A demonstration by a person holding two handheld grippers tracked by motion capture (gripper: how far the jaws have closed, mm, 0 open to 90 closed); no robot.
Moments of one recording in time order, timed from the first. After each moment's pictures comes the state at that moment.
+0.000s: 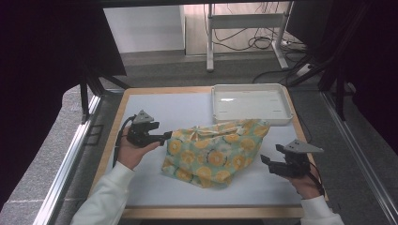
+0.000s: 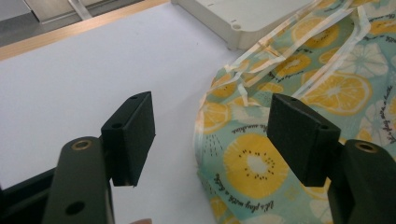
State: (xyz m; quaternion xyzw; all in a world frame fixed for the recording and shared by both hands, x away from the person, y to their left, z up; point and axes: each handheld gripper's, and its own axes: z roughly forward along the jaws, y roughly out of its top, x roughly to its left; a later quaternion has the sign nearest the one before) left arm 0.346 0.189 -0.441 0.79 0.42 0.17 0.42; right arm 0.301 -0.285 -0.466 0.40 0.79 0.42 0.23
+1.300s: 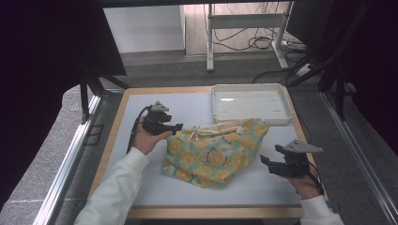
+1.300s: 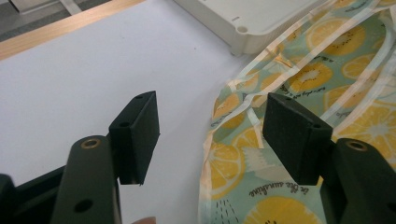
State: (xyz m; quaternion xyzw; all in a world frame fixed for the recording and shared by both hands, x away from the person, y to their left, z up) left arm 0.400 0.161 -0.454 0.81 0.42 0.15 0.39; right arm 0.303 -0.285 -0.469 0.40 0.79 0.42 0.22
